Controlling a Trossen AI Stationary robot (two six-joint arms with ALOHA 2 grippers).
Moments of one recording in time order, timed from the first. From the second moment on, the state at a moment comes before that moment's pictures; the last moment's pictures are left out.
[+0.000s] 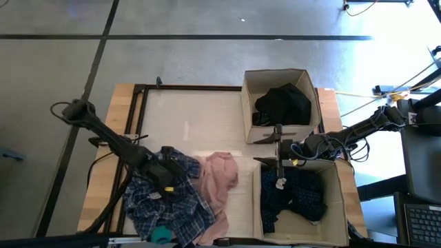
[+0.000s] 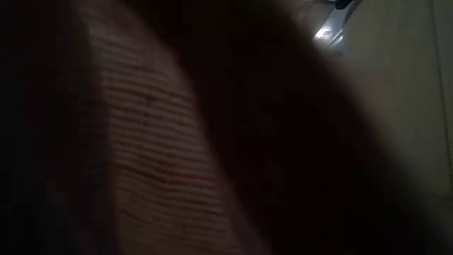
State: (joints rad) left arm -0.57 1.29 0.73 -0.65 -0.37 -0.41; right arm 0.39 1.00 0.65 0.34 0.38 -0.08
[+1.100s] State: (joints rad) left arm -0.57 0.98 1.23 -0.45 -0.53 0.27; right arm 0.39 1.07 0.65 0.38 0.38 -0.08
